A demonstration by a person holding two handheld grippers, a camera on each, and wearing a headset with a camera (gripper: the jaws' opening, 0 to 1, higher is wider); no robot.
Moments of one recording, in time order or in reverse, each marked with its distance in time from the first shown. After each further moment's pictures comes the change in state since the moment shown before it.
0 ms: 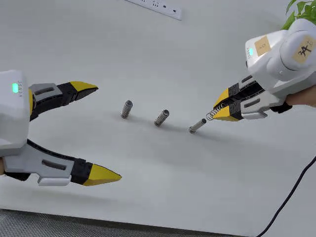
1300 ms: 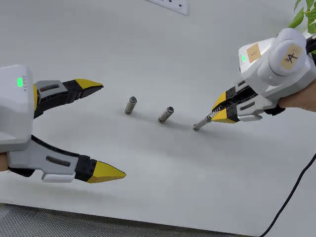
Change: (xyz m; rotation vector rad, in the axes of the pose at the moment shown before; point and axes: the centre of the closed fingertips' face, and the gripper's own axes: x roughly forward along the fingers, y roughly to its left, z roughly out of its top) left arm -0.001 -0.004 -0.003 -0.027 -0.002 -0.014; right arm 0.020 0.005 -0.003 -0.006 0.028 0.033
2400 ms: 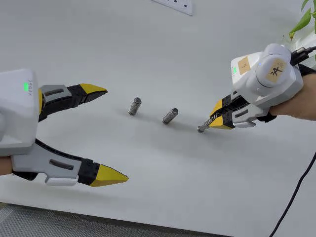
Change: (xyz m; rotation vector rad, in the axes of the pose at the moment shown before) left arm -0.001 -0.001 -0.005 -0.014 0.009 -0.007; right arm 0.029 -0.006 -0.007 -0.005 0.023 0.021
